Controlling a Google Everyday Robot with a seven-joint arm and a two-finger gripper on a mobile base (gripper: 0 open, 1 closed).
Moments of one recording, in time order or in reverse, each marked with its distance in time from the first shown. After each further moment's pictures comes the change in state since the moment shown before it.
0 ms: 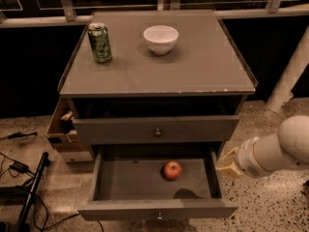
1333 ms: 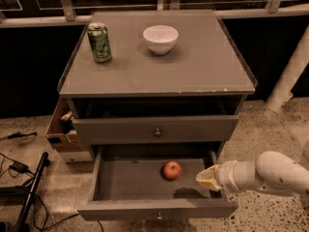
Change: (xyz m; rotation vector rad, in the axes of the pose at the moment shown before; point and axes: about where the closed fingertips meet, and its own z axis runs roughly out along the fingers) arm 0.027 0.004 0.134 -0.069 -0.224 0.077
